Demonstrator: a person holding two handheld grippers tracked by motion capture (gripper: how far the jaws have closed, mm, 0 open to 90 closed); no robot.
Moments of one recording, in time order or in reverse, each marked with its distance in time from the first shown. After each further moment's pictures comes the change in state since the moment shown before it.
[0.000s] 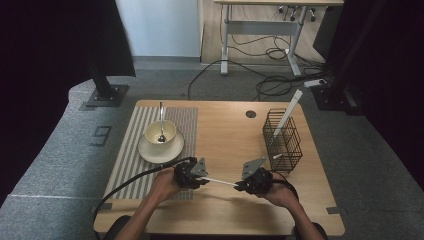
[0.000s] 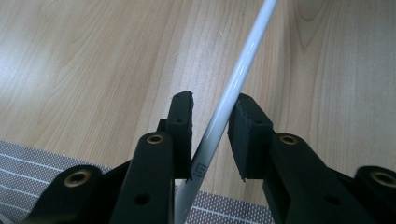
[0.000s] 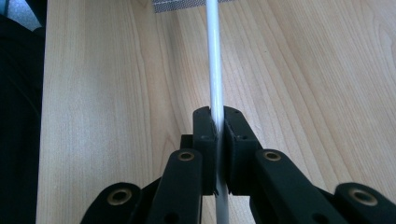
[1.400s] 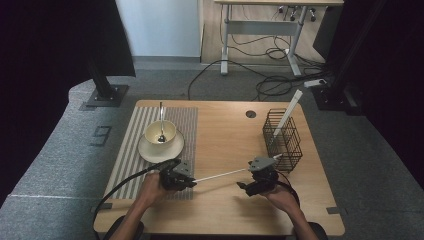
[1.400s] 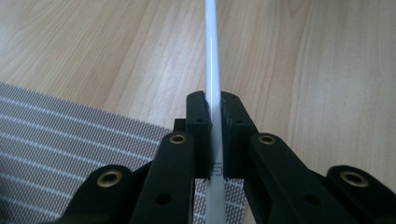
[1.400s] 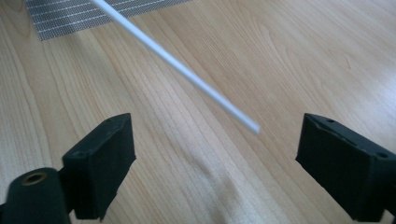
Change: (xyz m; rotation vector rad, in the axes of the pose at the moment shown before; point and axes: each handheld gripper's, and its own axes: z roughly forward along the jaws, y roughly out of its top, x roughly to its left) left arm 0.007 -0.051 -0.011 -0.035 -0.072 -0.165; right arm -0.009 -0.026 0.004 -0.129 -0.316 0.194
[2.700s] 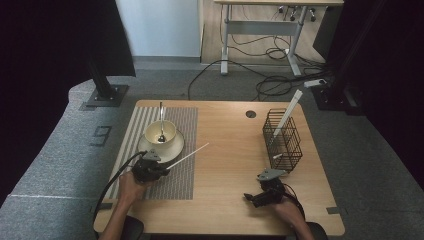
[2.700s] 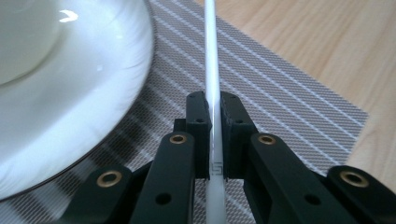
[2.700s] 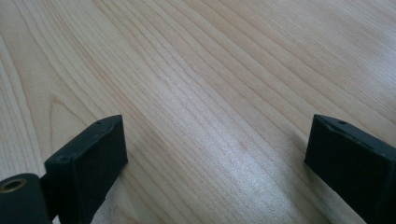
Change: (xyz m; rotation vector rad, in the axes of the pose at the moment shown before) left arm 0.046 -0.073 -0.036 -0.061 0.191 -0.370; right arm 0.003 -0.061 0.011 0.036 0.018 0.166
